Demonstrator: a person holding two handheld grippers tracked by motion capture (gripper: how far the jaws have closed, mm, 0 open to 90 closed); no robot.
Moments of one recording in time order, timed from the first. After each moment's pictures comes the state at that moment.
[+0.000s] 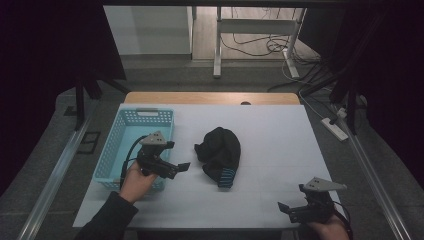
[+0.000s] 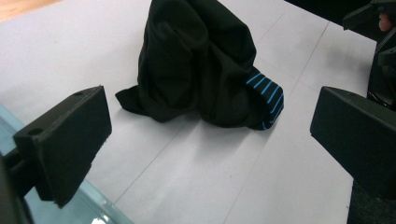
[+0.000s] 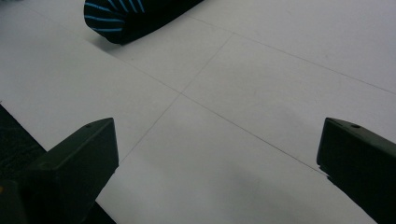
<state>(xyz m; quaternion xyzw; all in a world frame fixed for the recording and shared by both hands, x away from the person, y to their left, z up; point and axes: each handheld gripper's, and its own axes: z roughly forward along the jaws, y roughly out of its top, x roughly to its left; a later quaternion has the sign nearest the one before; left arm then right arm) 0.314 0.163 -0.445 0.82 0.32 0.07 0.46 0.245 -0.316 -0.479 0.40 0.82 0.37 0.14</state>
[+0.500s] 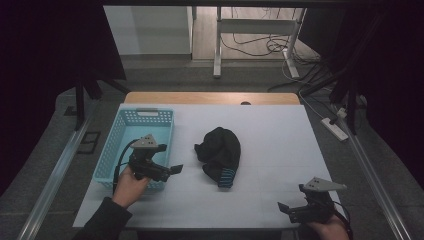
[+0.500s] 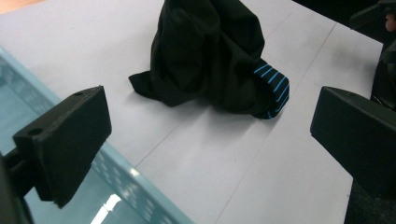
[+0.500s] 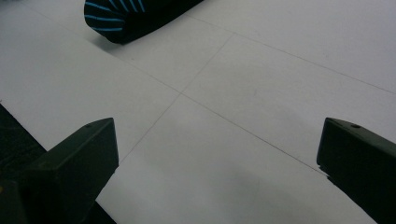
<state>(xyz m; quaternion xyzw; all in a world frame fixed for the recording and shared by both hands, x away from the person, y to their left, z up) 0.303 0.180 -0.451 0.81 0.35 0.08 0.46 0.245 -0.315 -0.479 0.40 0.82 0.37 0.14</state>
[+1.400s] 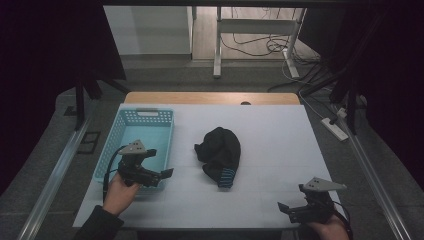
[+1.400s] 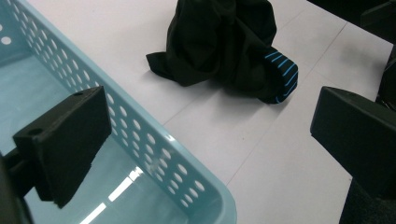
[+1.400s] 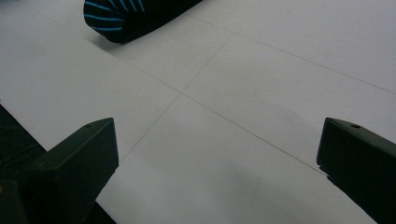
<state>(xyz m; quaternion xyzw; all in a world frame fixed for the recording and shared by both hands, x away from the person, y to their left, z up) 0.286 0.203 -0.458 0.80 0.37 0.08 0.46 0.245 -0.315 -0.479 0.40 0.82 0.37 0.14</state>
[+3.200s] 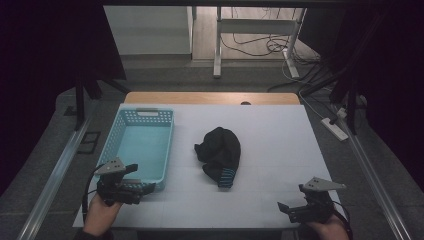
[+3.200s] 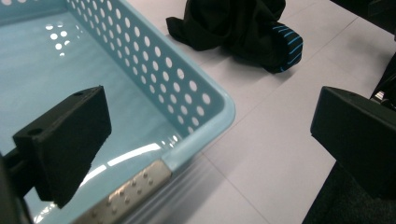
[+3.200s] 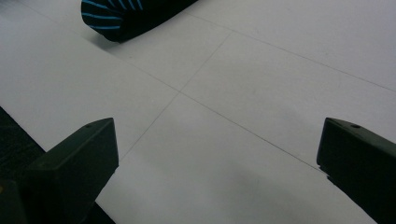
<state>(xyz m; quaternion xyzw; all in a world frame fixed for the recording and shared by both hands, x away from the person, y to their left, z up) 0.234 0.240 -0.473 0.78 0.41 0.10 0.46 0.245 -0.315 -0.479 0.41 0.82 0.37 0.14</state>
